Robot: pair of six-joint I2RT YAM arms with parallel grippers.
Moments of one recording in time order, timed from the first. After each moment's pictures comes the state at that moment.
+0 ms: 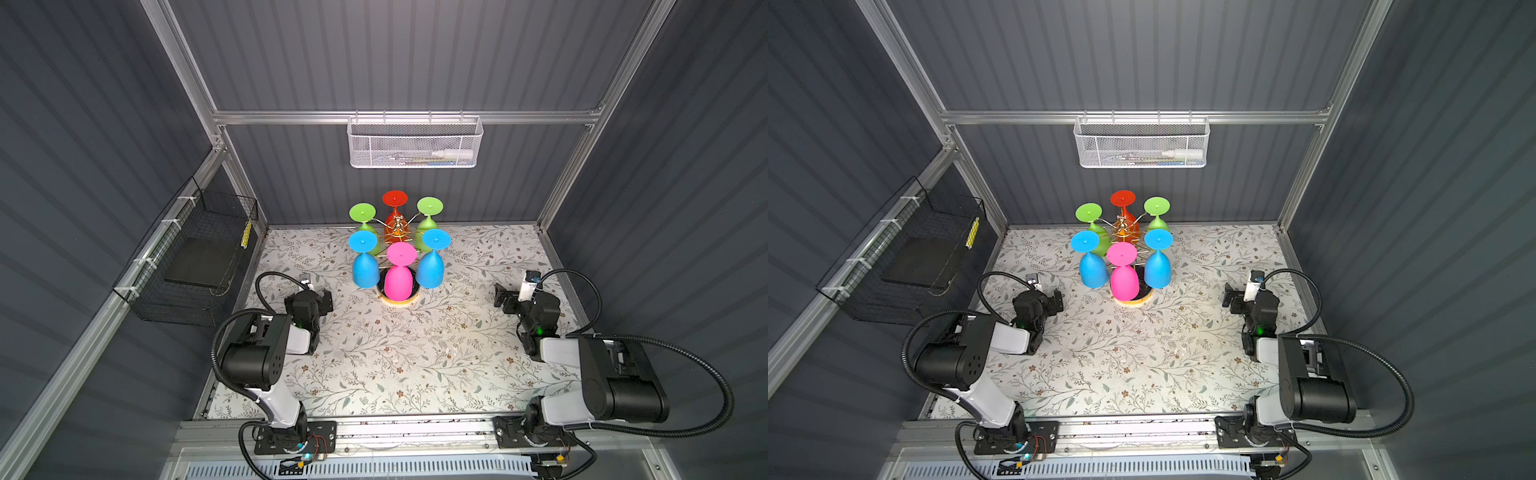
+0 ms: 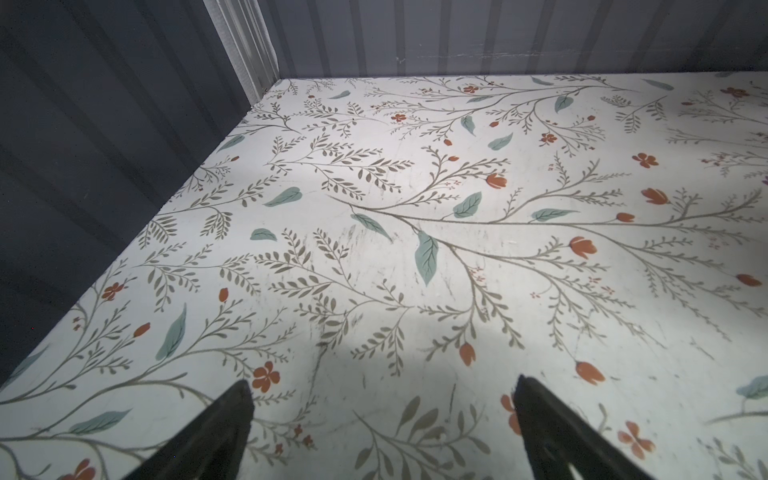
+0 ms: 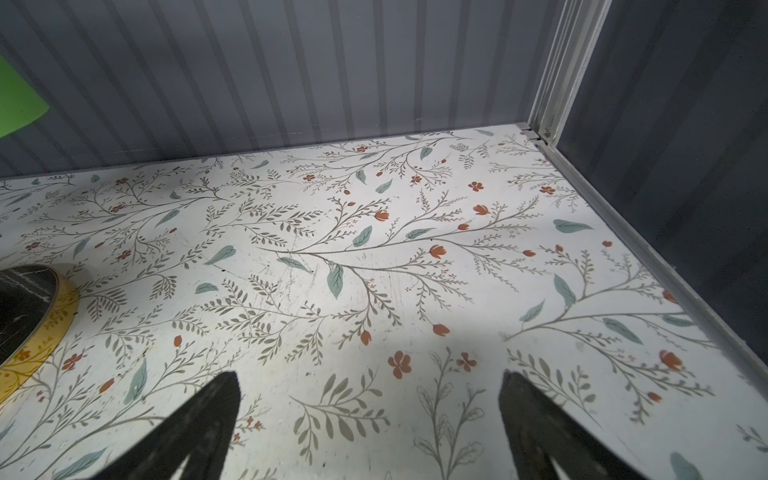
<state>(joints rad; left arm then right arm) -0.11 1.70 0.44 0.83 -0.29 -0.03 -0.09 1.45 0.32 0.84 -0.11 0.04</state>
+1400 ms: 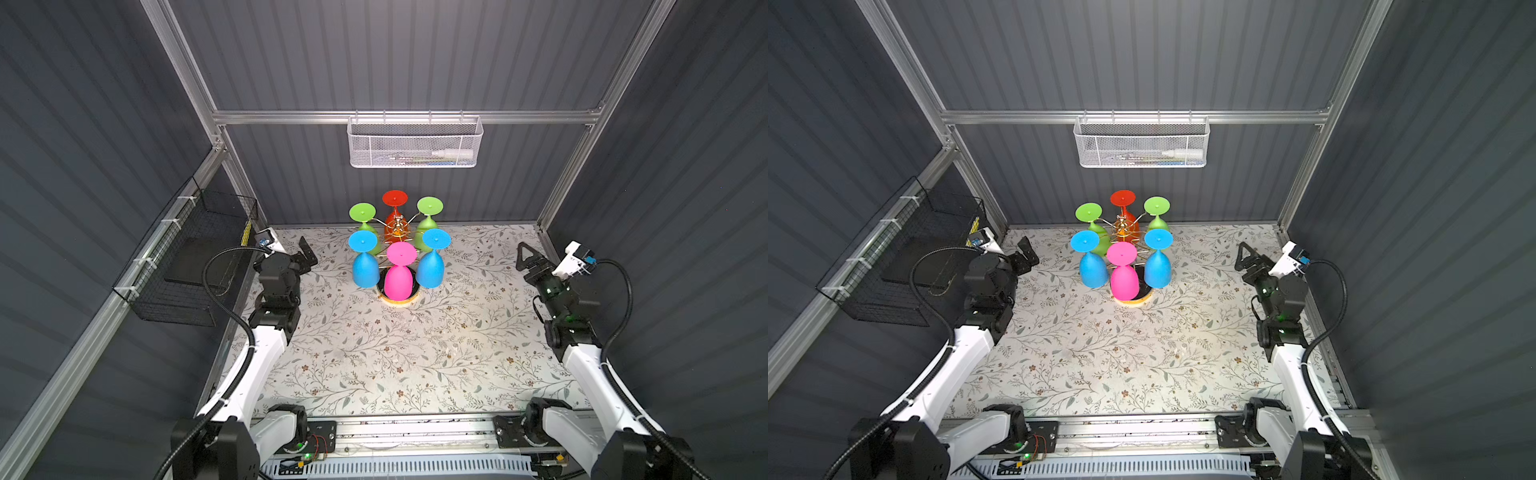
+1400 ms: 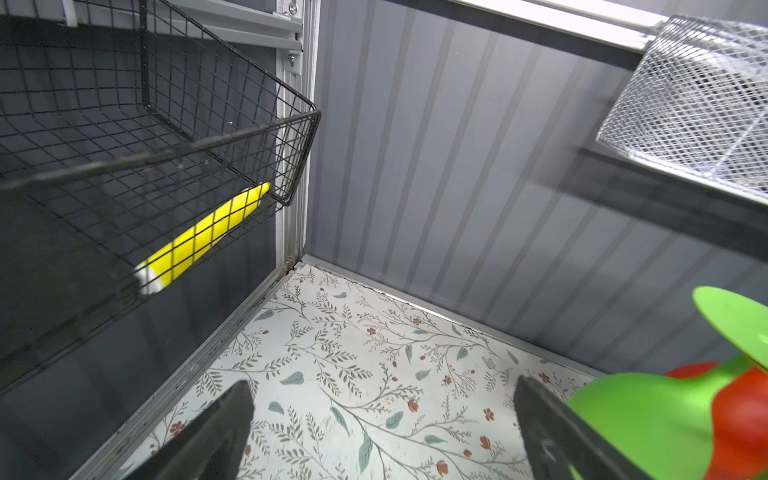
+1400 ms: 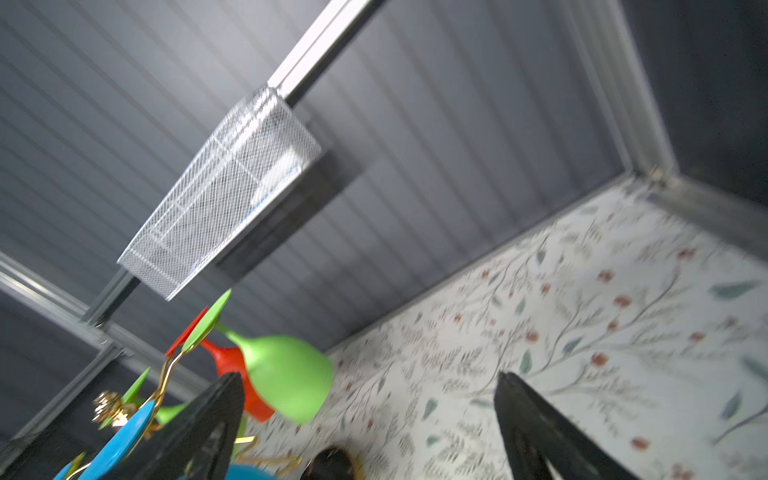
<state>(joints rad) -0.11 1.07 0.81 0.15 -0.31 -0.27 -0.11 1.00 0.58 0.40 -0.29 0.72</state>
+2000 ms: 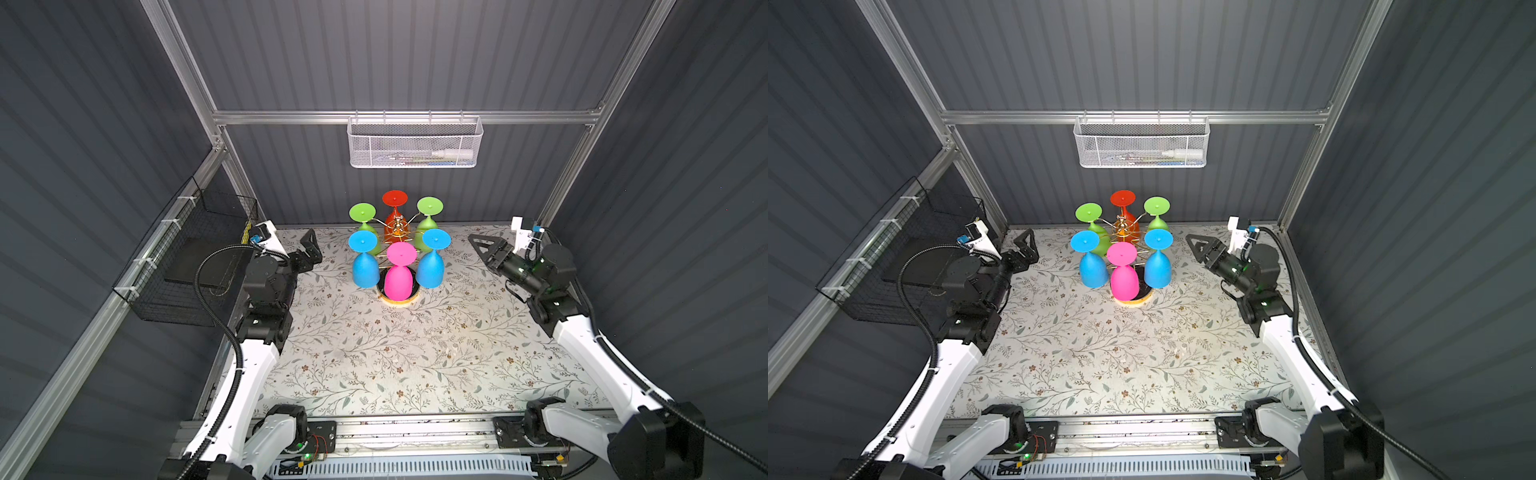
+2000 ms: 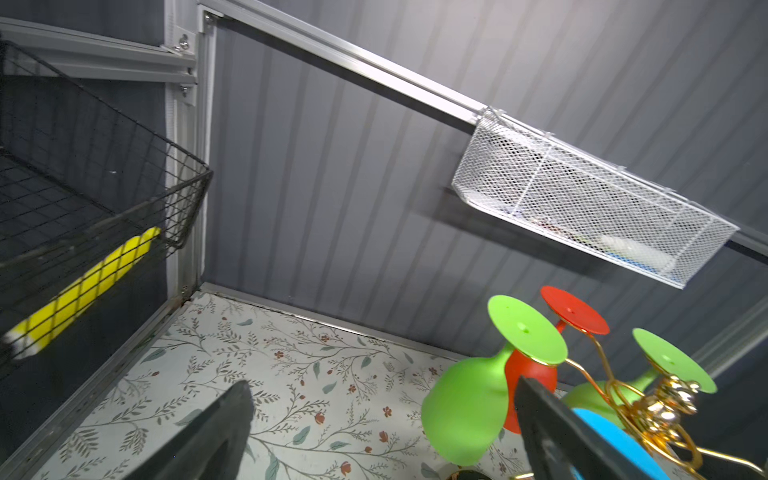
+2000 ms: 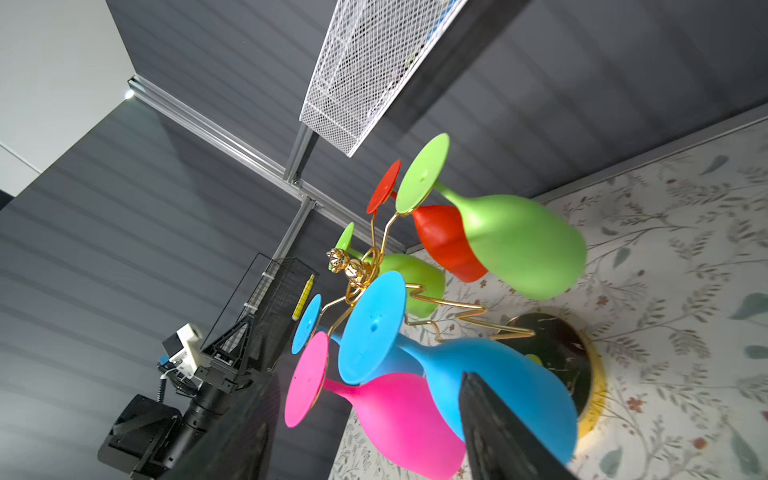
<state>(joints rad) -0.11 0.97 0.87 0.11 -0.03 -0.33 0.20 1.18 0.89 0.27 -0.58 0.96</state>
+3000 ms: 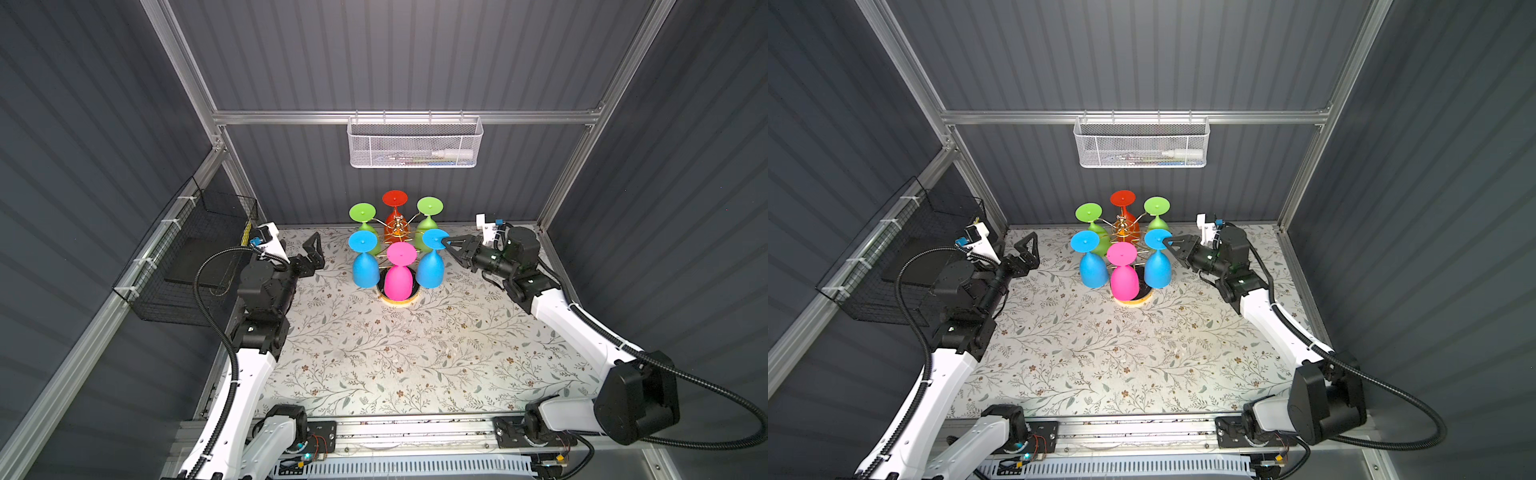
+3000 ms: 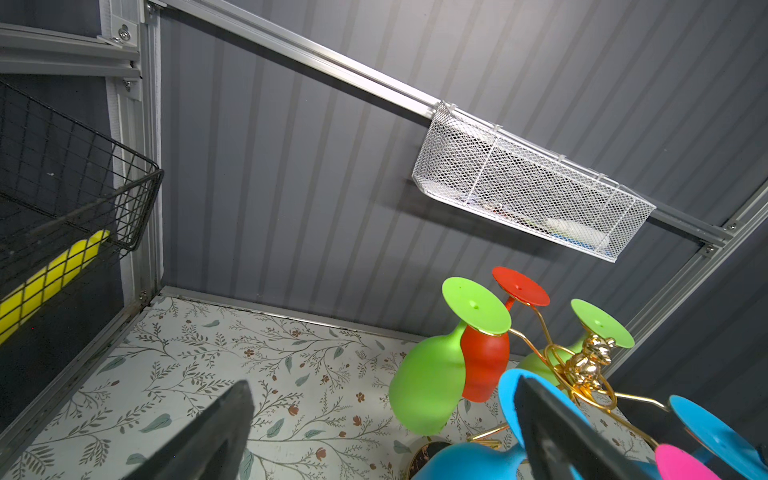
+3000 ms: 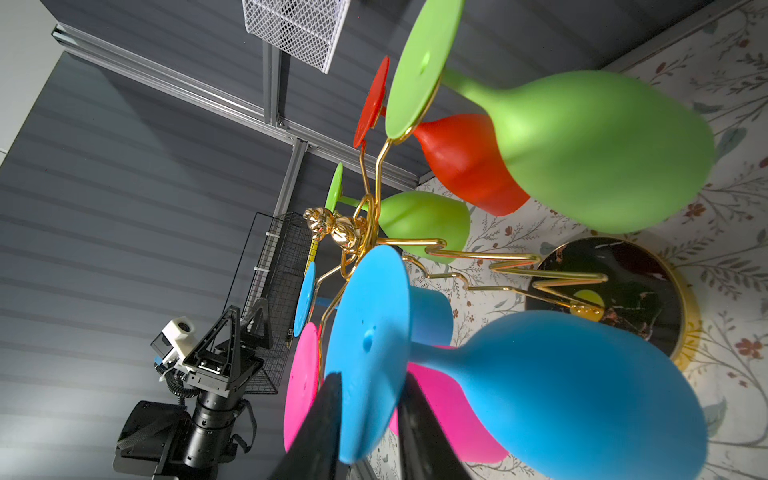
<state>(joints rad) -0.11 0.91 0.87 0.06 0.05 -0.33 0.30 1.36 1.03 0.18 -0.63 1.04</state>
